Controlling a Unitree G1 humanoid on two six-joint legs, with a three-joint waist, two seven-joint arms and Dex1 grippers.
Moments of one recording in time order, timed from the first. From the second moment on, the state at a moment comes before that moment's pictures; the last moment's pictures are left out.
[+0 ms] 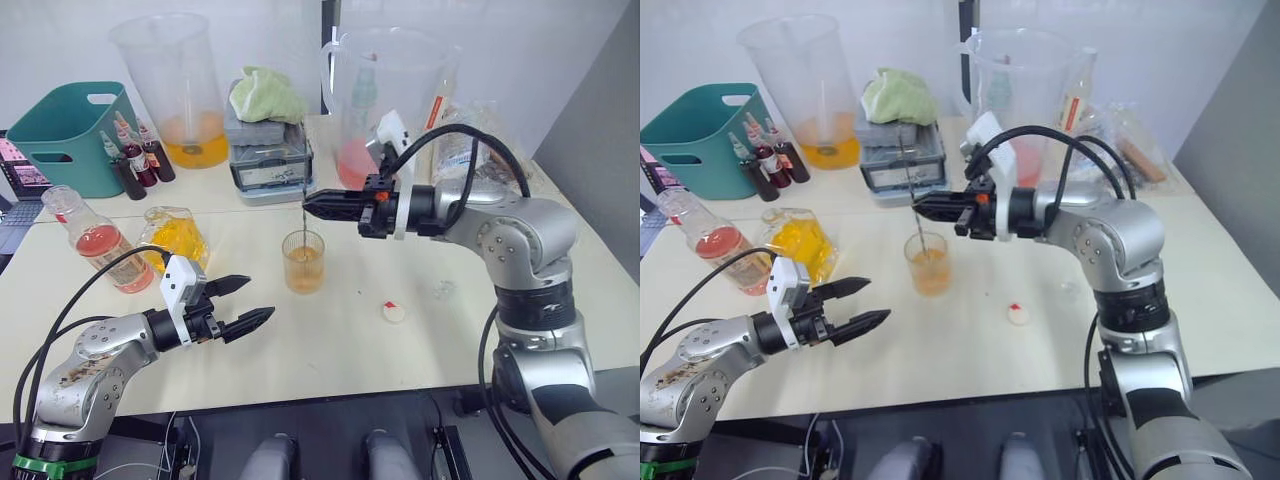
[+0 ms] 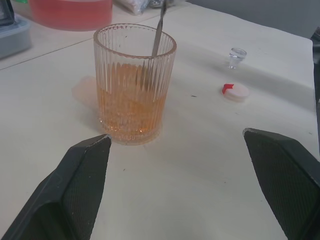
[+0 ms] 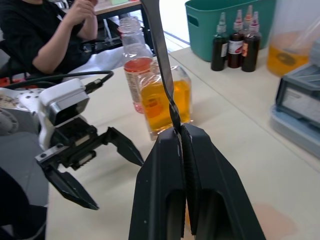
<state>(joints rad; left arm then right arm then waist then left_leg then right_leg) -0.06 0.67 0.19 -0.35 -0.63 0.53 -0.88 -0.97 -0.40 0.08 -0.14 0.65 1.01 0.78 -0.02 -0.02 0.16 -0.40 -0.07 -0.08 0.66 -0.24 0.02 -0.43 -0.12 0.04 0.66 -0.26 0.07</state>
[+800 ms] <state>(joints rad) -0.06 0.67 0.19 -0.35 -0.63 0.53 -0.88 -0.97 -0.43 0.09 -0.12 0.62 0.98 0.80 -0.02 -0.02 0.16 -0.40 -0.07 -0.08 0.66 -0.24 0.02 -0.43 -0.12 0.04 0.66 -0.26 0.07</state>
